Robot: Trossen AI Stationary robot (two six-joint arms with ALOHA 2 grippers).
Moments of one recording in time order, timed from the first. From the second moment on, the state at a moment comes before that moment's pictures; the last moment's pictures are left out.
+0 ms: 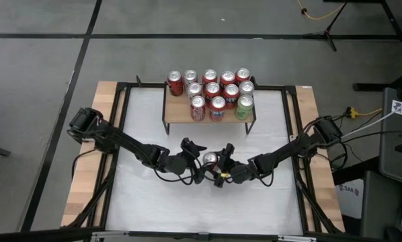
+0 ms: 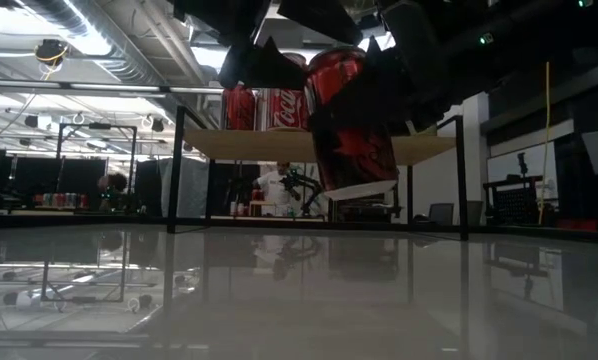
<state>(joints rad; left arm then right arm) -0.36 1.69 1.01 0.22 -0.65 -0.48 0.43 1.75 0.82 0.46 0.70 0.26</state>
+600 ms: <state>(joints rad) -0.35 1.71 1.01 0.27 -0.63 -0.48 0.43 1.75 0.82 0.47 0.70 0.34</state>
